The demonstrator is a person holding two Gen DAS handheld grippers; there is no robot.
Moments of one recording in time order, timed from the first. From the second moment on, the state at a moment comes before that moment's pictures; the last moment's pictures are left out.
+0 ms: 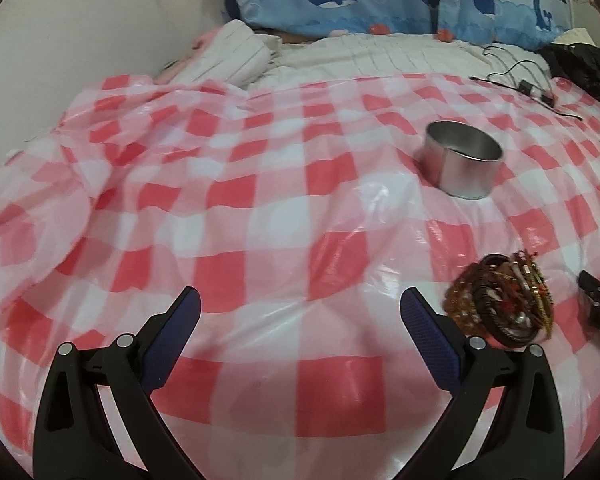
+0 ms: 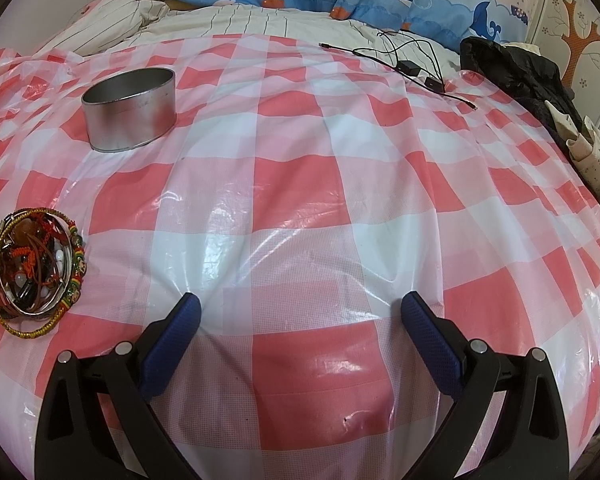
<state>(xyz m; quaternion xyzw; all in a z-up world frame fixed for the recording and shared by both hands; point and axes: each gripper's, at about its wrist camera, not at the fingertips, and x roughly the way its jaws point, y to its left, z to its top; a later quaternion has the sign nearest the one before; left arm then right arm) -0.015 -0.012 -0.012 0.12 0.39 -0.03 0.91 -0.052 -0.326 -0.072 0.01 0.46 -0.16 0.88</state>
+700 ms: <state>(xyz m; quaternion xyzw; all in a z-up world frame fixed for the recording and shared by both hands) -0.010 -0.032 -0.021 0.14 0.39 -0.02 0.91 -0.052 -0.325 -0.072 0.01 0.46 -0.16 0.88</state>
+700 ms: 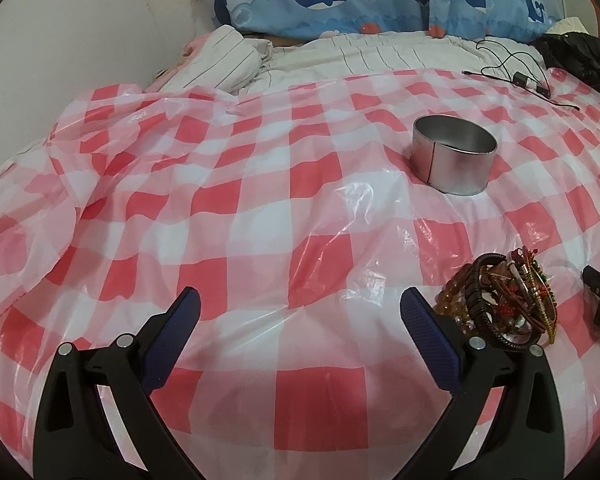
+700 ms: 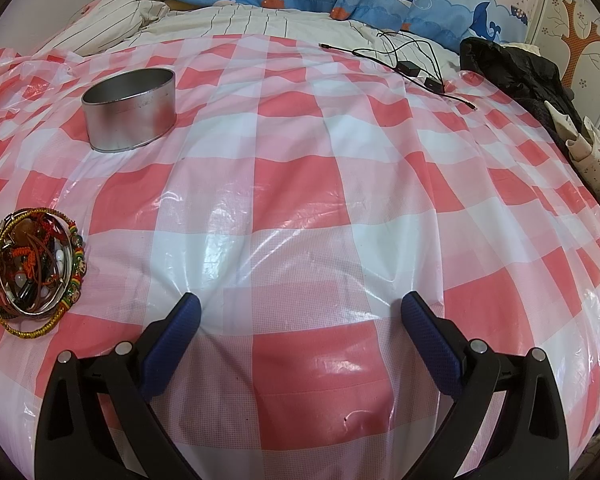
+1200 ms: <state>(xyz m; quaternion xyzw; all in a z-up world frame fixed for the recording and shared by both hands) -0.013 -0.036 -0.020 0.16 0.38 -0.01 0.91 -0.052 -0.325 -0.072 0.01 0.46 -0.16 0.88</state>
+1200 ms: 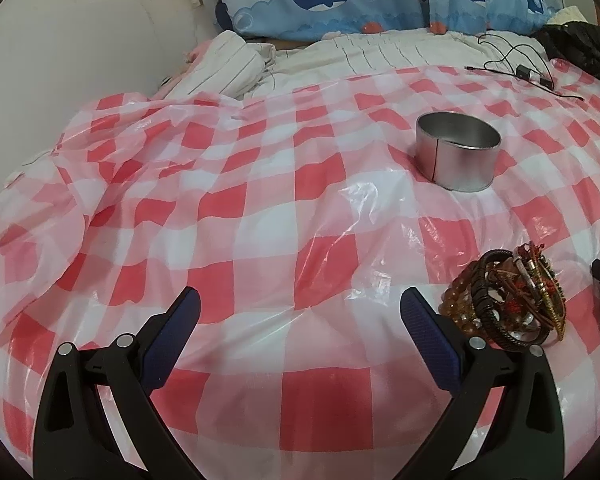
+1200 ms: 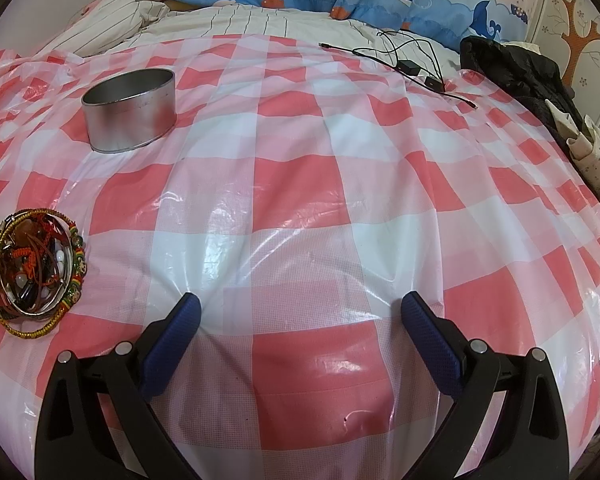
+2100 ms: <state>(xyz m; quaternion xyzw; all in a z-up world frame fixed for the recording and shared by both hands) -0.028 -0.036 -0.002 0.14 0.36 -0.03 0.92 -0.051 -0.329 -0.075 0.03 0.46 -0.15 0.88</state>
